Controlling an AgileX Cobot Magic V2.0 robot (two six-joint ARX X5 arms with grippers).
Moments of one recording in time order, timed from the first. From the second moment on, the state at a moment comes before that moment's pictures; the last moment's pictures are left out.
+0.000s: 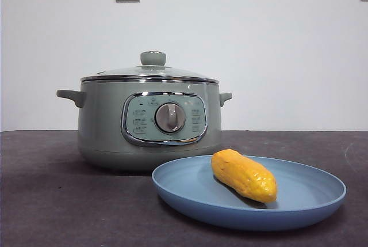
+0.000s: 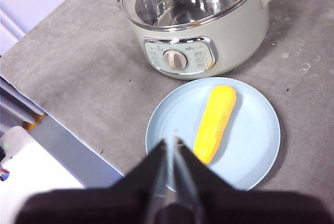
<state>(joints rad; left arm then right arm) -0.43 1.02 1.39 -1.16 0.43 0.07 0.69 0.54 0.79 -0.77 -0.10 0.24</state>
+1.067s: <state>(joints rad) -0.32 0.98 1.38 -0.88 0.31 0.27 0.69 0.54 0.79 -0.78 -0.10 0.23</state>
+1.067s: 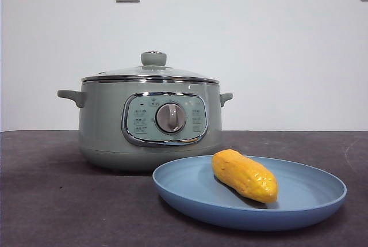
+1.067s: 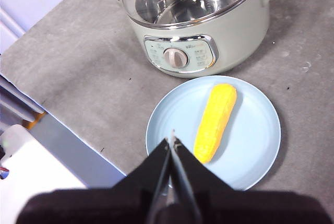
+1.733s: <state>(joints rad) 0.03 0.36 0.43 -0.03 0.19 0.25 0.69 0.54 0.79 -0.78 -0.10 0.23</state>
